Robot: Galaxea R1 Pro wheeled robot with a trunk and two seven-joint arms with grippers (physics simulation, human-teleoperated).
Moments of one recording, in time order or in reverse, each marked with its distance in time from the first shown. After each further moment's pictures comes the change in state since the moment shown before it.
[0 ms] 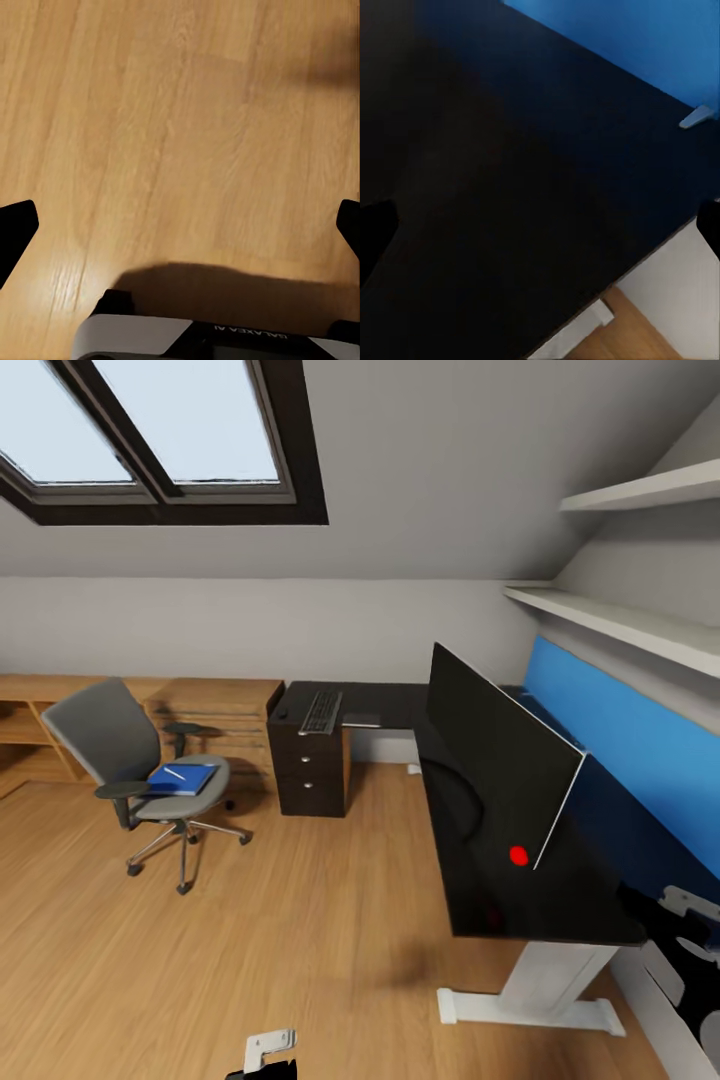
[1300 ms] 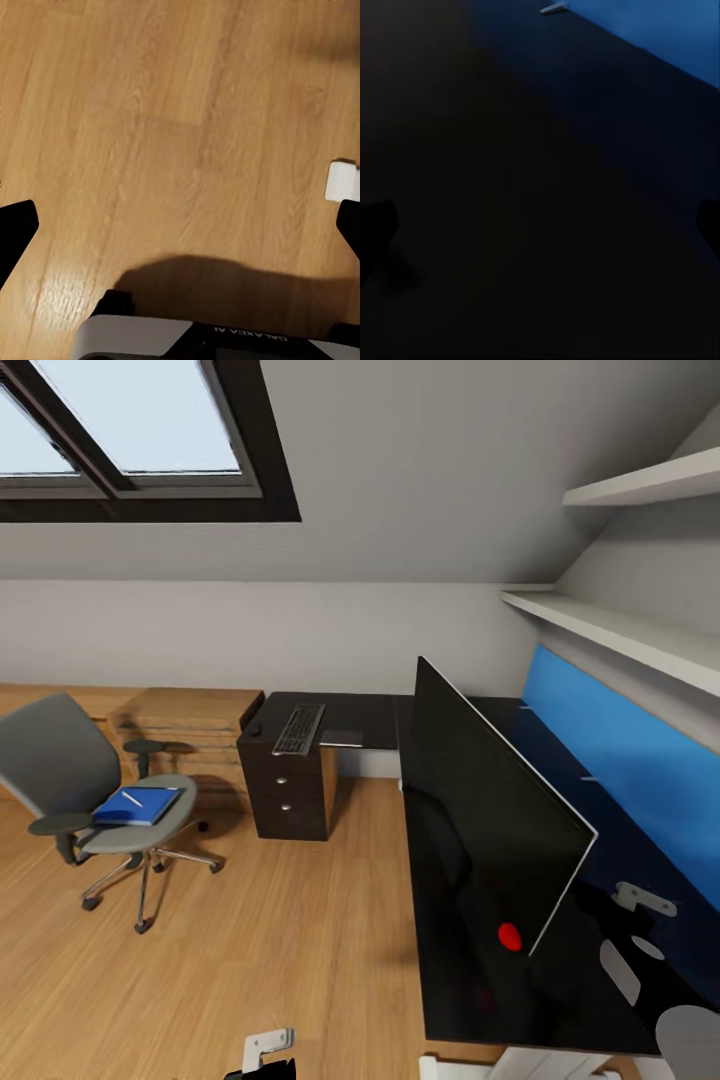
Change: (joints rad) left arm 0.000 0.003 0.001 0.000 0.007 -0.005 0.000; right arm 0.000 0.100 0.024 -0.003 0.015 -0.043 0.038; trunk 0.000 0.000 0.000
